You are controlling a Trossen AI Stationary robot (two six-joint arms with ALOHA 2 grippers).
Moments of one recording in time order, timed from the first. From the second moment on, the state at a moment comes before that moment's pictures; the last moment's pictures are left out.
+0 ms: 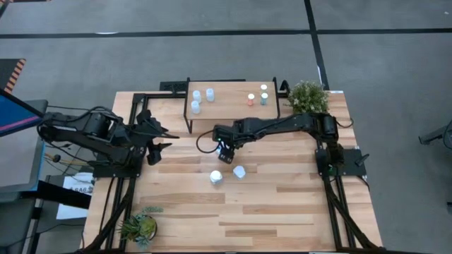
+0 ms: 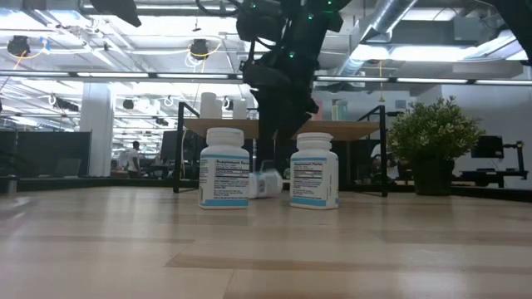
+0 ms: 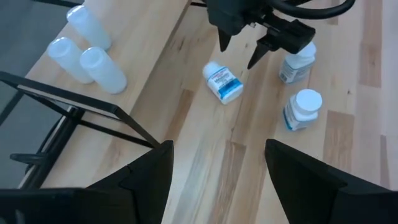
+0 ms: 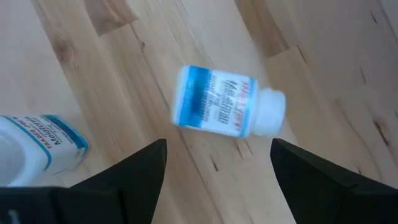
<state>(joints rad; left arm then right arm) -0.21 0.92 1.19 -1.14 -0.43 -0.36 -0.07 2.03 1.66 -0.81 0.13 0.34</state>
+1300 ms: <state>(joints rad) -0.31 1.06 1.19 -1.09 -0.44 -0.44 0.27 1.71 1.28 -0.68 0.26 0.63</state>
